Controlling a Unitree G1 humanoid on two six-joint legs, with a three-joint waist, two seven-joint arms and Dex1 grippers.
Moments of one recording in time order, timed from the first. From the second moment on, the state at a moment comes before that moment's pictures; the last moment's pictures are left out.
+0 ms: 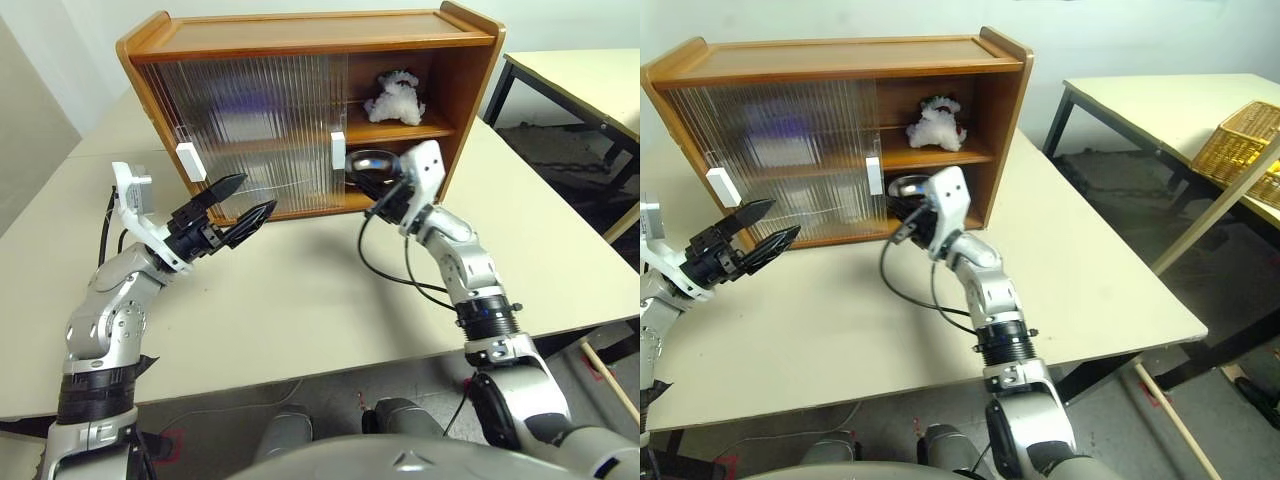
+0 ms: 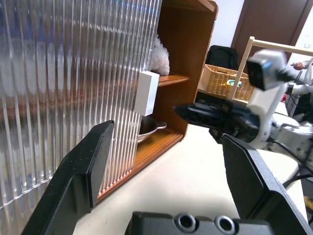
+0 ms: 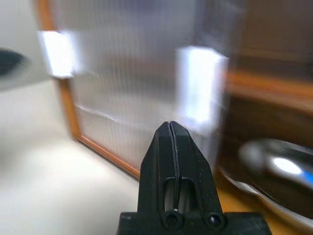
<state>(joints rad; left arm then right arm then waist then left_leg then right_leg) -0.16 0.55 0.29 -0.13 -0.69 0.30 -0.88 -0.56 0.00 0.09 0.21 0.18 0.17 0.60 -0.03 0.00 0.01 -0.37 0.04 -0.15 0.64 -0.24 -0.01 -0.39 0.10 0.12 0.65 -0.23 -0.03</state>
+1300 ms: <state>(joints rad) -0.15 0.55 0.29 -0.15 -0.68 0.30 -0.87 -0.65 0.07 0.09 0.40 -0.01 -0.05 -0.06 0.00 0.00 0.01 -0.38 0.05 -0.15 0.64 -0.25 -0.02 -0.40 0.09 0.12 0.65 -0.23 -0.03</state>
